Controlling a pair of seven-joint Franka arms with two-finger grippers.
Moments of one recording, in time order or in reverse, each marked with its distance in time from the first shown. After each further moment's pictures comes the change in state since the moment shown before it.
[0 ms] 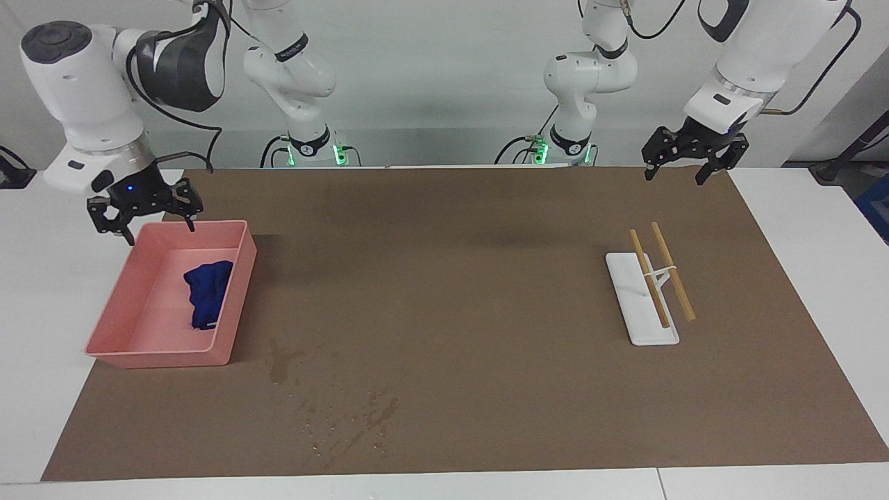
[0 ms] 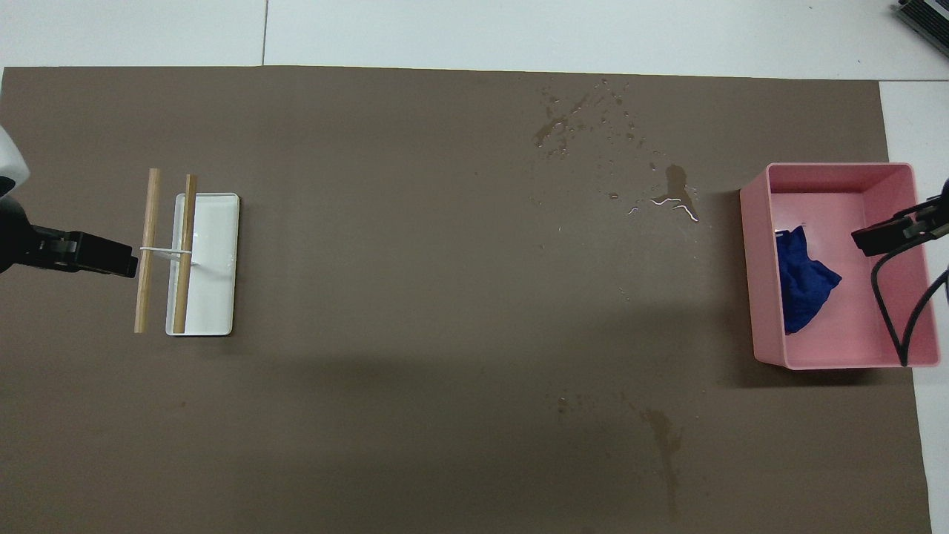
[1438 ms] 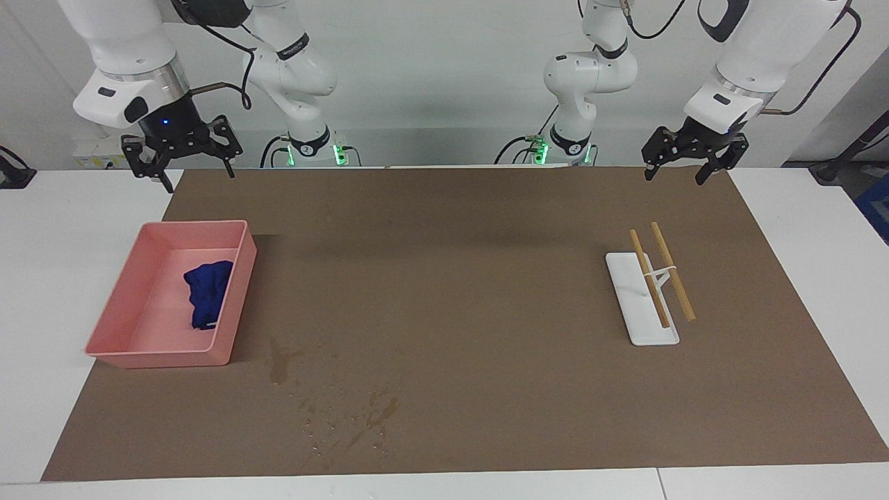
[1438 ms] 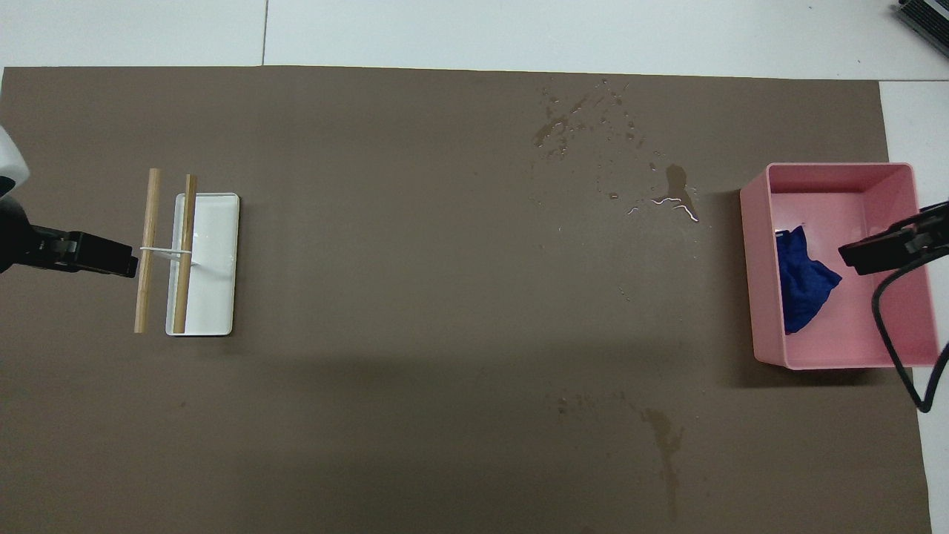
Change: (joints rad) left arm 0.000 0.000 0.000 0.000 0.000 0.000 0.000; right arm 0.019 -0.030 0.055 0.120 0.065 -0.174 0.037
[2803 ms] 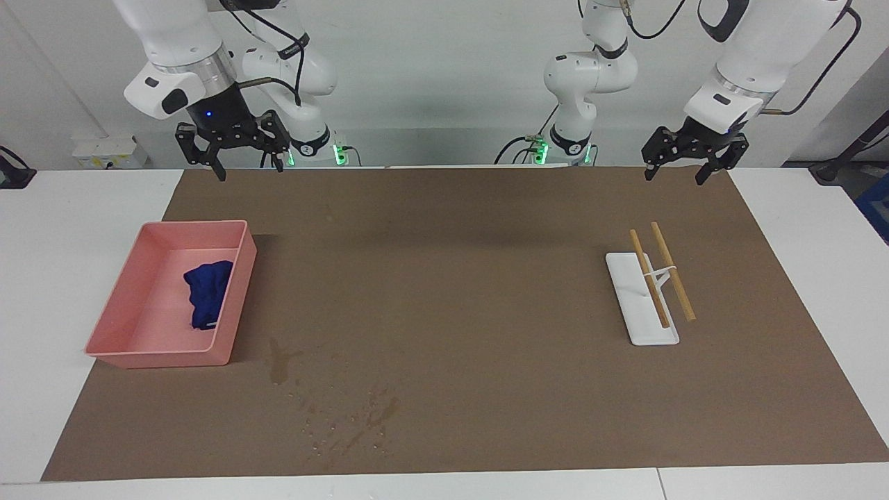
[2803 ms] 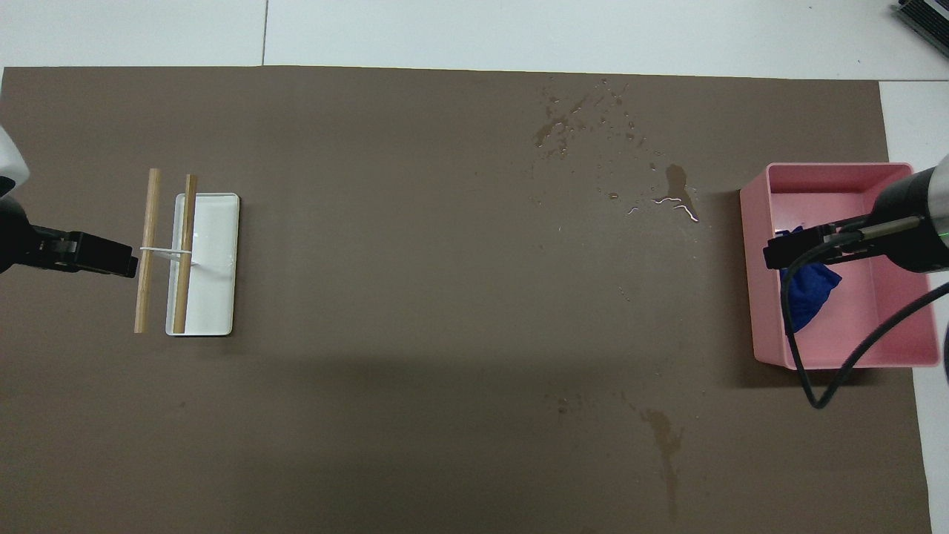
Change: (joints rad) left arm 0.000 0.000 0.000 0.000 0.000 0.000 0.000; right arm 0.040 -0.018 0.052 -0.009 0.105 -0.027 0.366
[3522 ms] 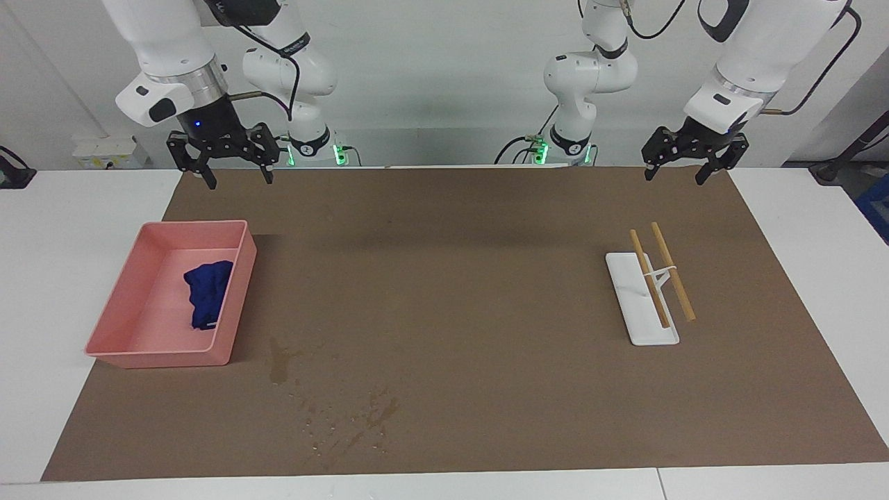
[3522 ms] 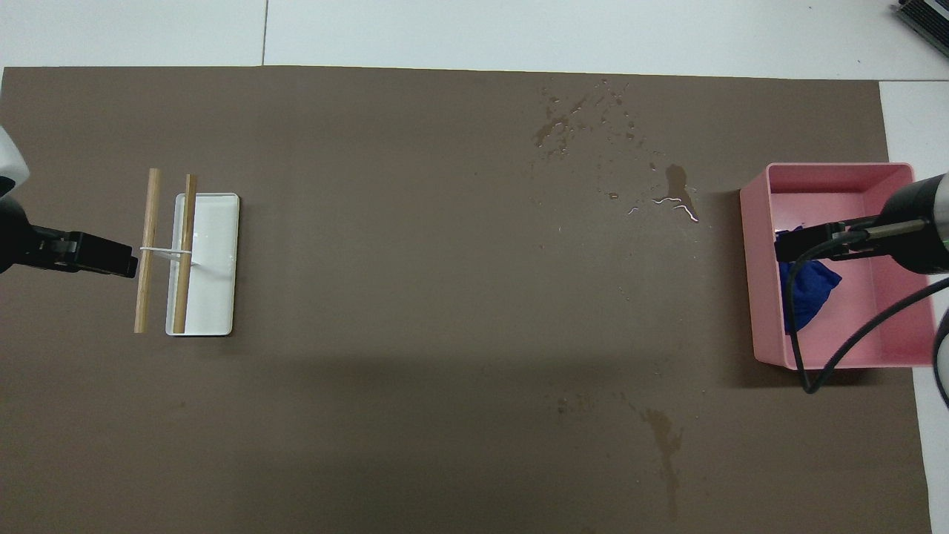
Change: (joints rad) left arm 0.000 0.000 0.000 0.000 0.000 0.000 0.000; right arm -0.007 -0.043 -0.031 -0.101 -0.004 0.111 0.018
